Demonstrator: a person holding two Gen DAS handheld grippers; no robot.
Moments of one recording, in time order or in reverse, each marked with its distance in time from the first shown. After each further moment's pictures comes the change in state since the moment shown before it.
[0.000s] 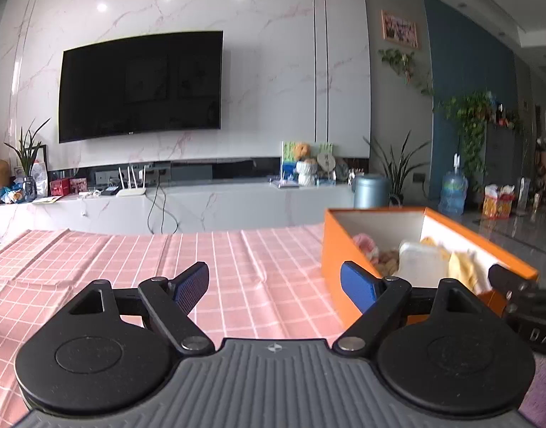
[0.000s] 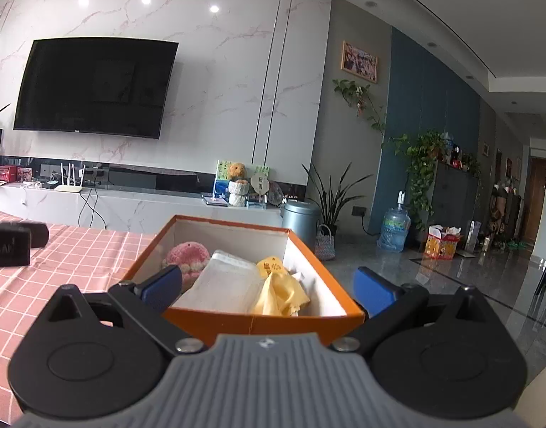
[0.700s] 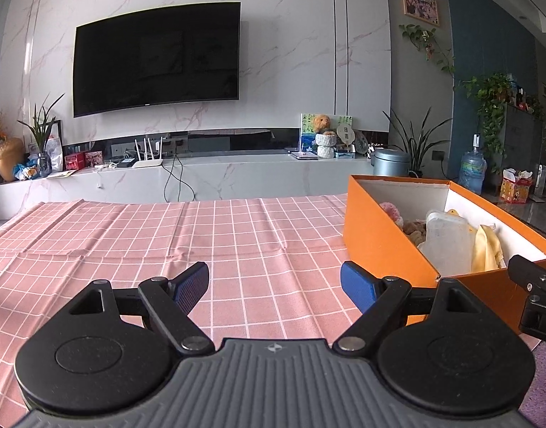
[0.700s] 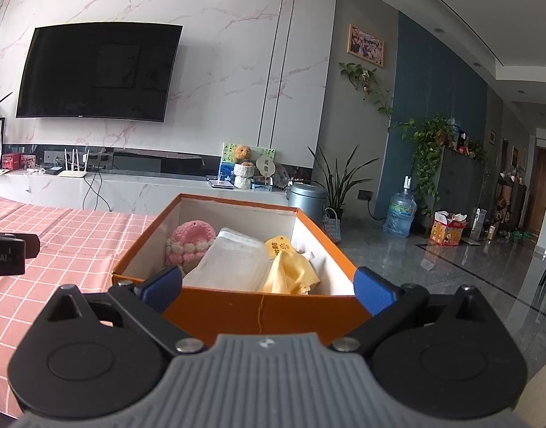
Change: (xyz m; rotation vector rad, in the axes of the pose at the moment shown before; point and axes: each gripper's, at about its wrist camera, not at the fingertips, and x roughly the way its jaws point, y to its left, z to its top) left arm 0.006 0.007 -0.017 -0.014 0.107 0.066; right arm 0.008 0.006 -0.009 -0.006 0.057 0.017
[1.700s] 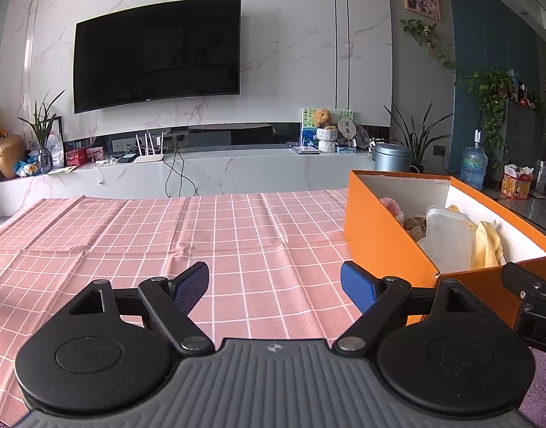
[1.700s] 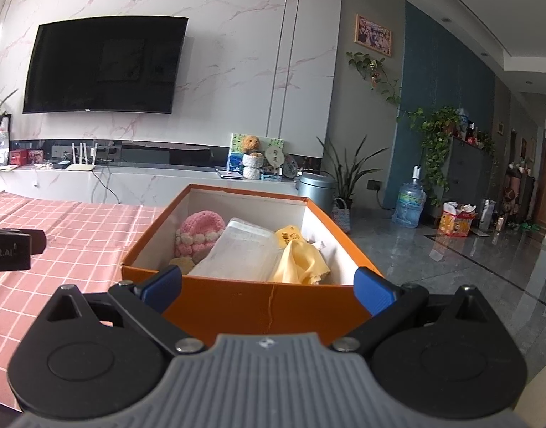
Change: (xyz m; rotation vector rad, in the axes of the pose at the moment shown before) left arm -0.001 0.001 -0.001 0.001 0.021 0.005; right arm 0.002 -0.002 -0.002 0.011 0.035 0.039
